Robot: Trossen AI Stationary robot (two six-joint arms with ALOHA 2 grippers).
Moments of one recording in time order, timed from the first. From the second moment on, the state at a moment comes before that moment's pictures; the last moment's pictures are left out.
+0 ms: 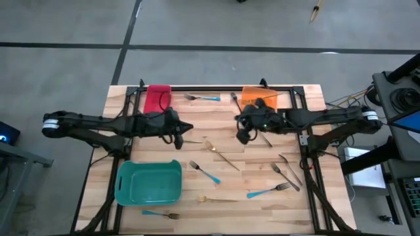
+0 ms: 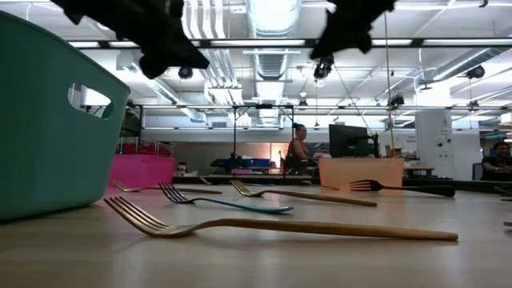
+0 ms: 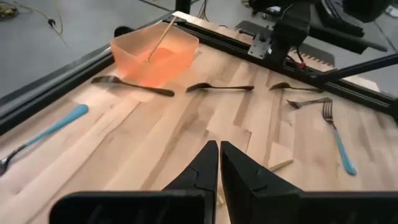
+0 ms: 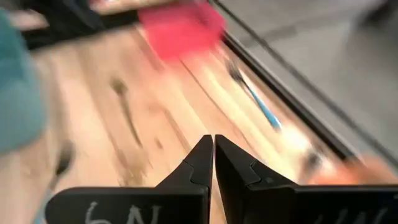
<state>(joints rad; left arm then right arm) 0.05 1.08 0.70 -0.03 -0.23 -0.32 0.00 1.27 1.09 -0.48 0.44 0.29</state>
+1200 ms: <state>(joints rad) 0.21 1.08 0.90 -0.26 -0.22 0.16 -0.17 1.66 1.21 -1.04 0.21 0.71</state>
